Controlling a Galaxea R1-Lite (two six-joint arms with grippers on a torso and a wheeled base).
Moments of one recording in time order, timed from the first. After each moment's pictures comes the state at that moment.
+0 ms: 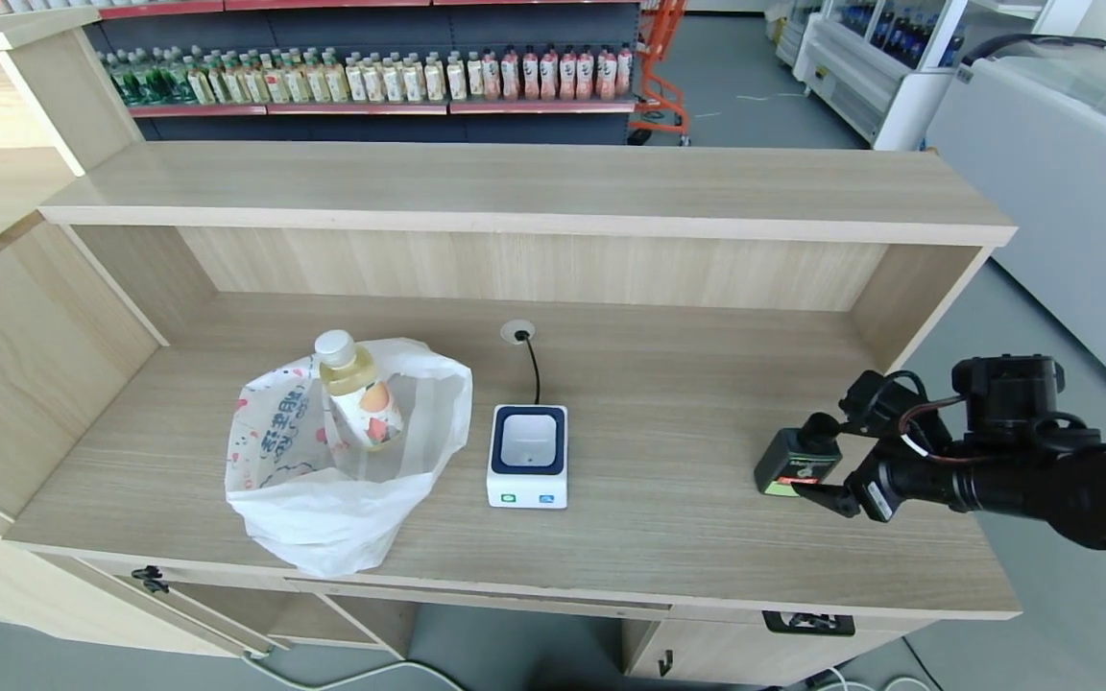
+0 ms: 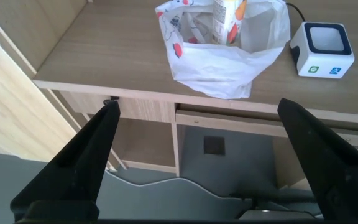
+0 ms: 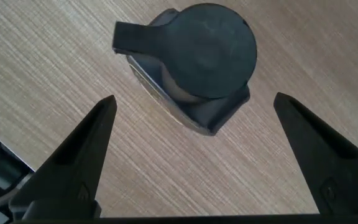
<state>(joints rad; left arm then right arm) 0.00 0.00 0.00 0.00 0.05 -0.01 0.00 1.92 -0.74 -0.61 0.37 -0.69</state>
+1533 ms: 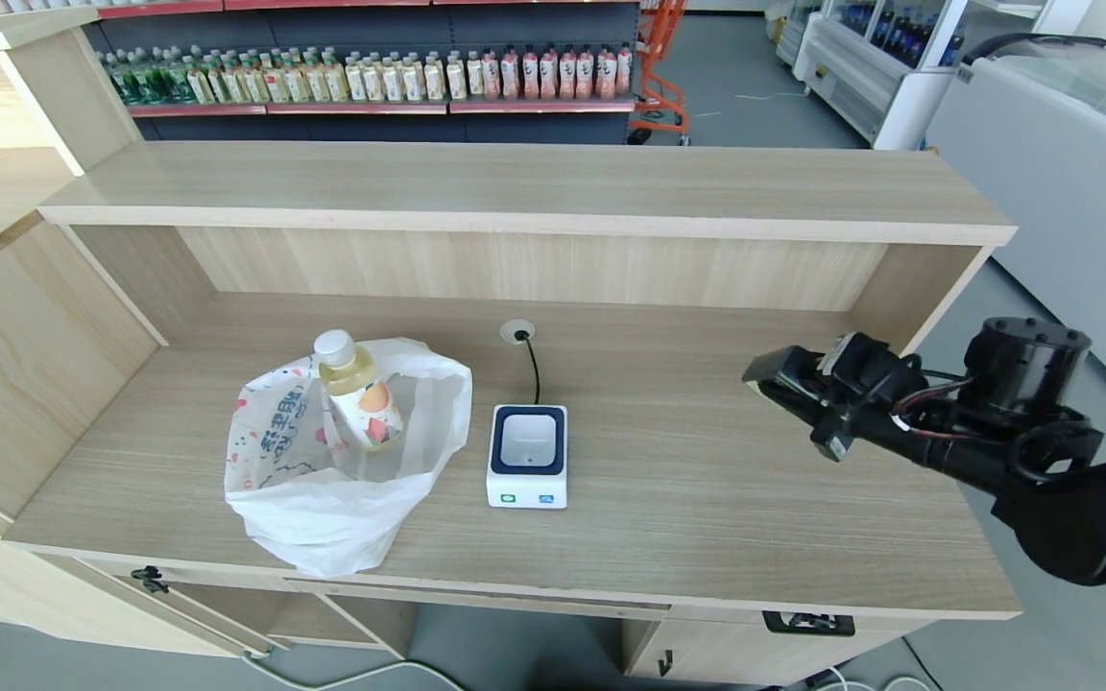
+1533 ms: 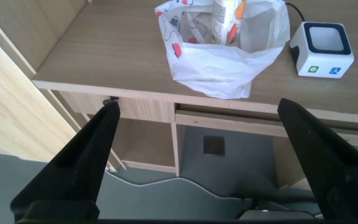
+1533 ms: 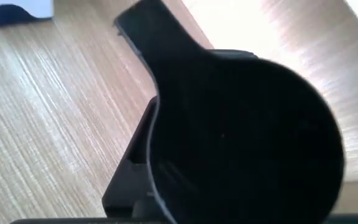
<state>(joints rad) 0.00 0.00 0.00 0.00 0.05 -0.01 0.16 1.88 -0.65 -1.17 0.44 -0.85</state>
